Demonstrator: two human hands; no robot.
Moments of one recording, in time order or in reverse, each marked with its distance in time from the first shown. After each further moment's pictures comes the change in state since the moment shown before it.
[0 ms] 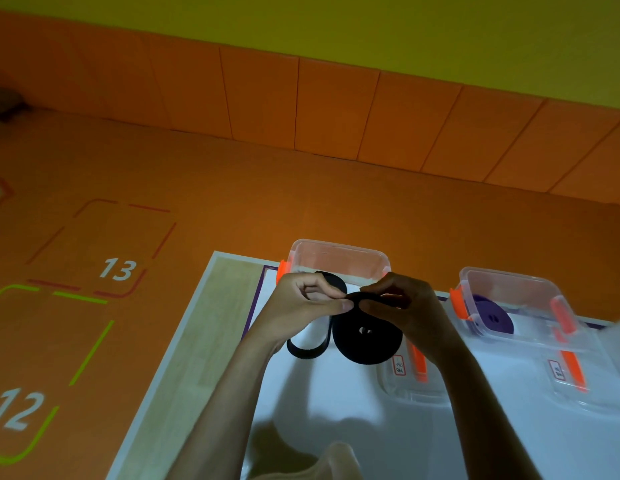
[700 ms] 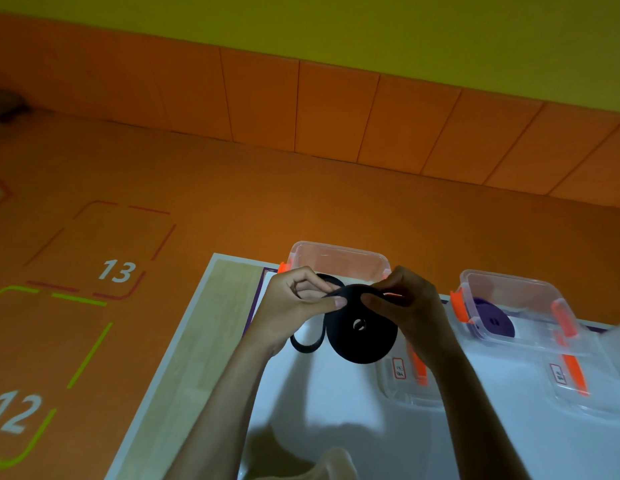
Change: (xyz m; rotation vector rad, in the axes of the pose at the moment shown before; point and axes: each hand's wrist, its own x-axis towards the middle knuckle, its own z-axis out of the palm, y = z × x) left_hand -0.001 -0.003 -0.005 -0.037 0.100 0.029; right_hand 0.003 0.007 0.006 0.055 0.138 -0.007
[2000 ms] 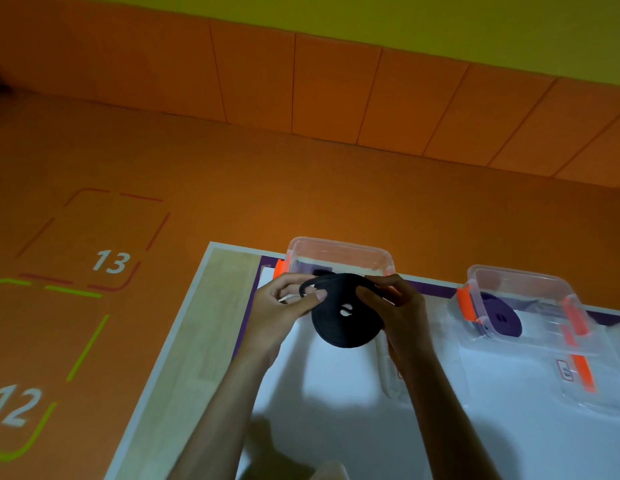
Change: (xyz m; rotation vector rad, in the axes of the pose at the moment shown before) left_hand 0.029 -0.046 -0.012 -0.110 0.241 -0.140; right_hand 0.030 0.054 0.025 0.309 0.238 0.201
